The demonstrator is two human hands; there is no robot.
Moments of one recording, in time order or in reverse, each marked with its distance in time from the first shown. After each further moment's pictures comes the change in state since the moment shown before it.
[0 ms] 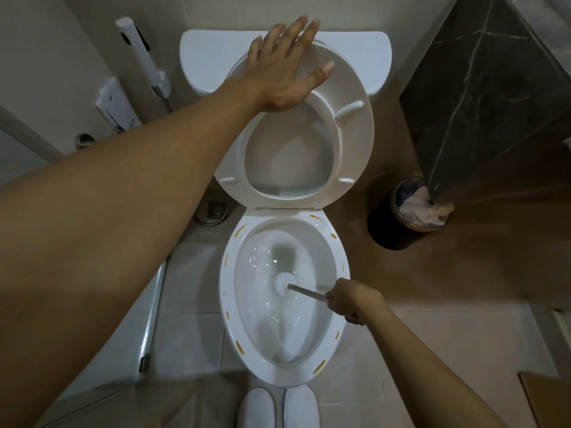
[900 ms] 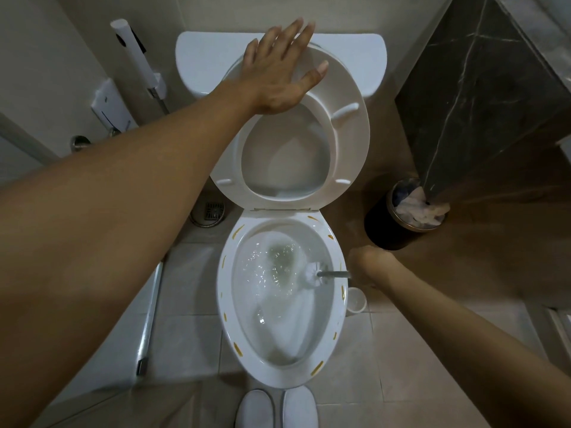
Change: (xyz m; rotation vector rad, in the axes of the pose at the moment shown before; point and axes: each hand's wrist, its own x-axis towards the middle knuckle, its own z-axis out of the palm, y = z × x) left_hand 0.000 0.000 -0.001 -0.015 -0.011 -0.005; right_hand -0.011 0.005 -0.068 -0.343 0.074 0.081
